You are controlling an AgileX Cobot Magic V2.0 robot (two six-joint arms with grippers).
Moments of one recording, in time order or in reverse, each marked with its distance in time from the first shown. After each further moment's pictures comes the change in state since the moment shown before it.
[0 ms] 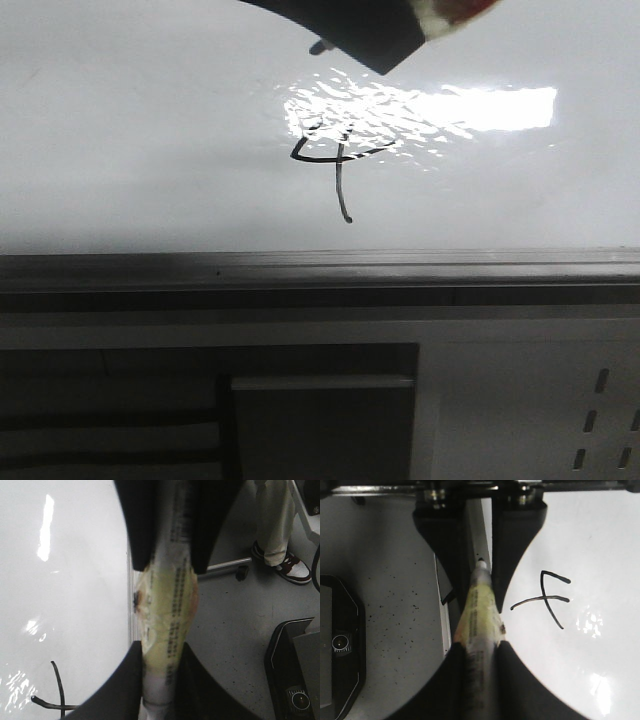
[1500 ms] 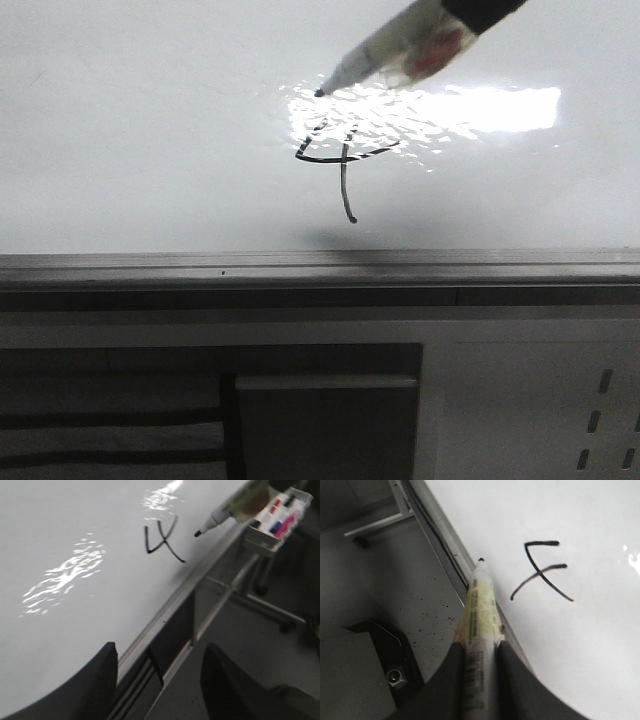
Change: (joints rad) left arm 0.423 -0.542 0.364 -0.011 0.085 -0.360; right arm -0.051 0.088 0.000 0.043 -0.051 0.276
